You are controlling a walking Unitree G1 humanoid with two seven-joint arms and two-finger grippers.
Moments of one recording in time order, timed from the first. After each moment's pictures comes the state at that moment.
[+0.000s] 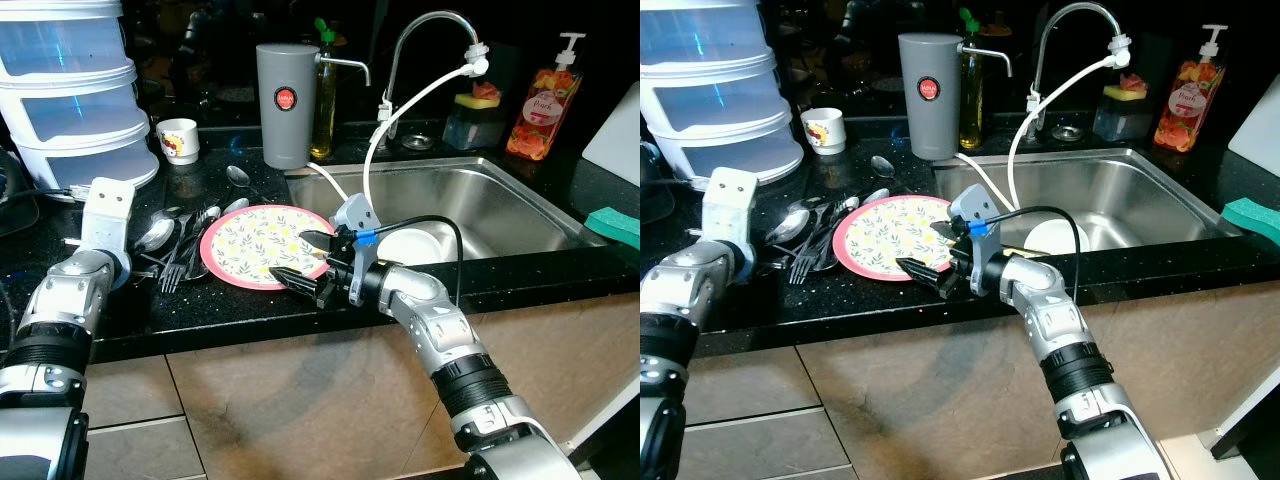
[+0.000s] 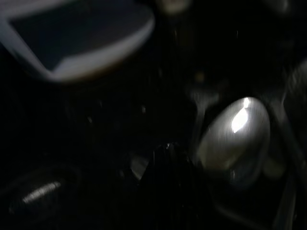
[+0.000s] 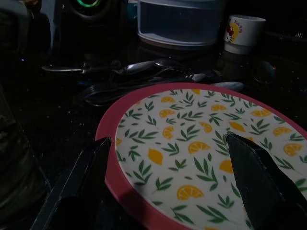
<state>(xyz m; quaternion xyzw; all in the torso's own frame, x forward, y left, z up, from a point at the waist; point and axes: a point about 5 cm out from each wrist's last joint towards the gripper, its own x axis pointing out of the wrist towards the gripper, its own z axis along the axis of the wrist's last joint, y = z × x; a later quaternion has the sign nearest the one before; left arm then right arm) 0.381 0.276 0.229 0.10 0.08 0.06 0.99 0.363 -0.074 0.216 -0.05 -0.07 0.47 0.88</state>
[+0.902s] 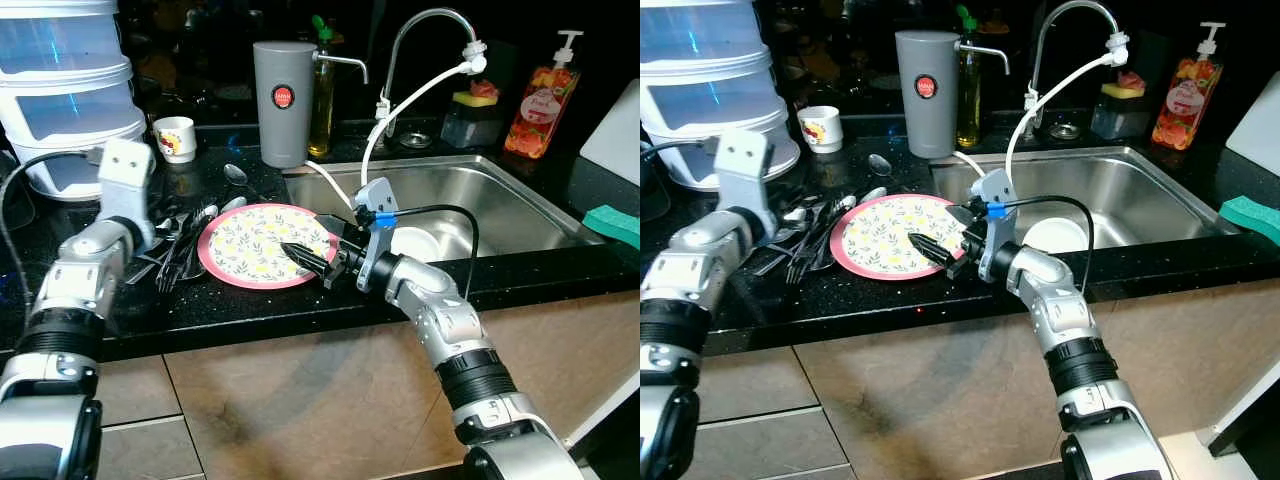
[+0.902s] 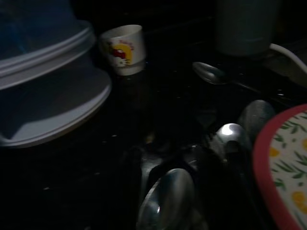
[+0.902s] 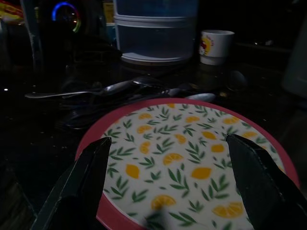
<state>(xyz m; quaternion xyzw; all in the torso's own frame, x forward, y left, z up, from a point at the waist) 0.387 0.254 0.257 0.09 0.01 -0.02 1.00 0.367 -0.083 0.229 -0.01 -0.09 0.45 0.89</state>
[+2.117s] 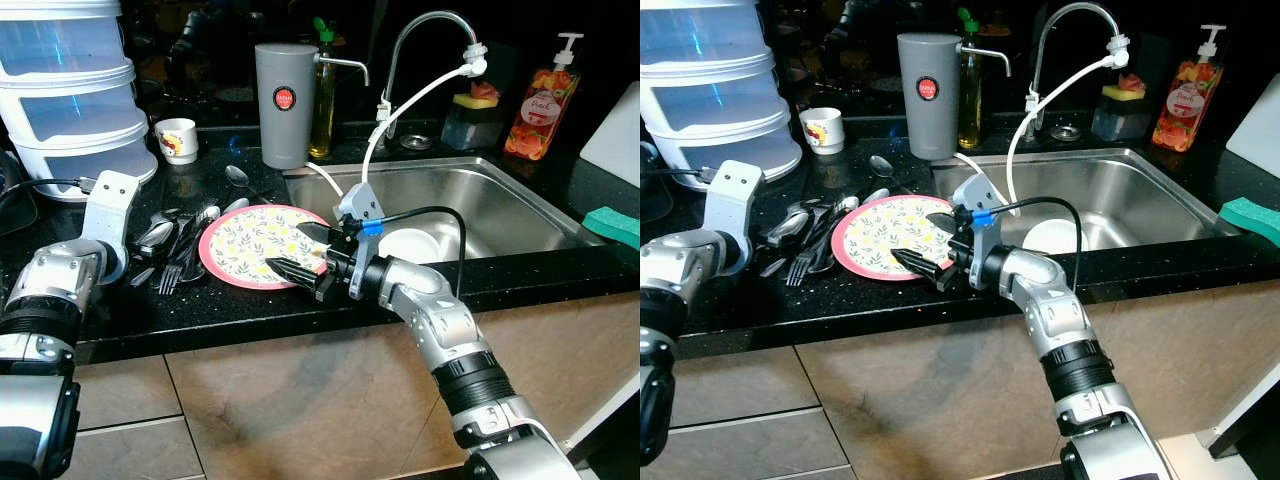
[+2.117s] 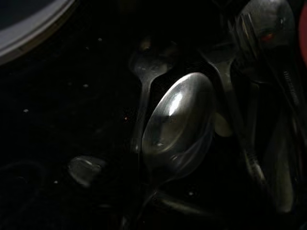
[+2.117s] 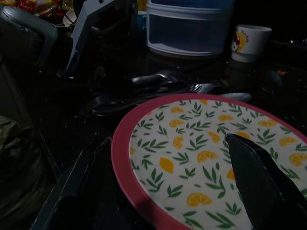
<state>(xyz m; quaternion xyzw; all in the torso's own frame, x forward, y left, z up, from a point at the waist) 0.383 0.279 0.218 0.12 0.21 -0.04 0.97 0.358 -0.070 0.226 -0.04 -0.07 0.50 0.86</state>
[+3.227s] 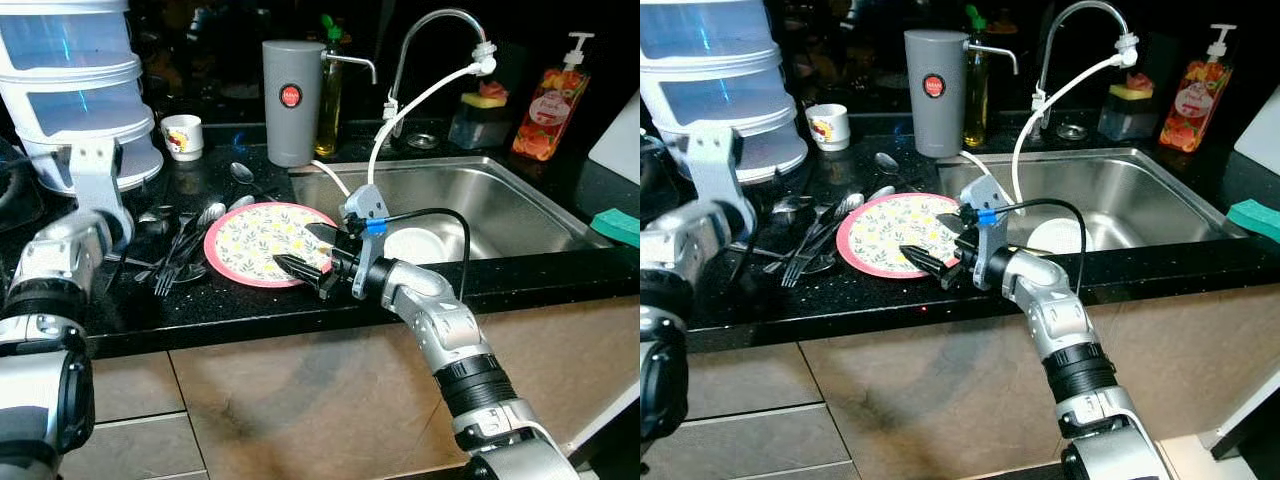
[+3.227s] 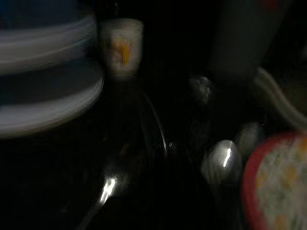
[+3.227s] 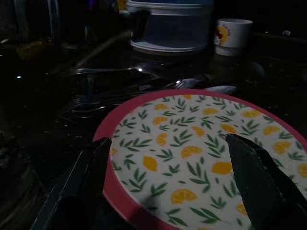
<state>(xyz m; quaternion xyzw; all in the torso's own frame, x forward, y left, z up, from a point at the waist) 0.397 0.263 0.282 -0.03 -0.02 -0.07 1.00 0.362 -0.078 0.226 -0.02 -0.07 0.46 0.89</state>
